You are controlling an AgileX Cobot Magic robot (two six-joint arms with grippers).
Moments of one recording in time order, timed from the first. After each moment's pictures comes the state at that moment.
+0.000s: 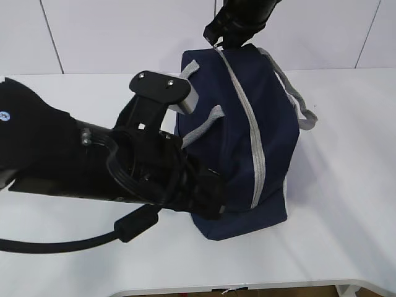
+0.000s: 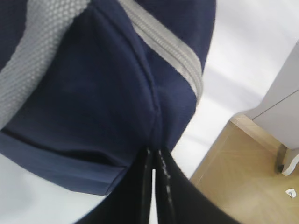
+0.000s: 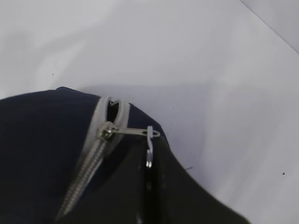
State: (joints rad) left arm -0.91 1.54 -0.86 -0.99 0.11 0.73; right arm 0.43 2.16 -2.28 -0.06 1.23 -0.34
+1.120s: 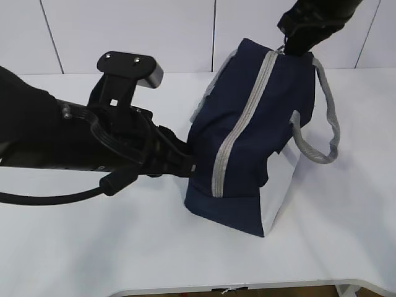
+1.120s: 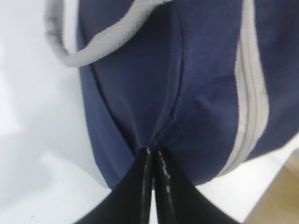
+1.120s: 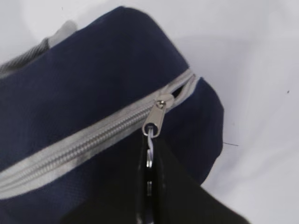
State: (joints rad) left arm -0.80 1.54 -0.86 -0.98 0.05 0.73; right arm 0.28 1.83 -1.88 0.12 1.24 -0.44
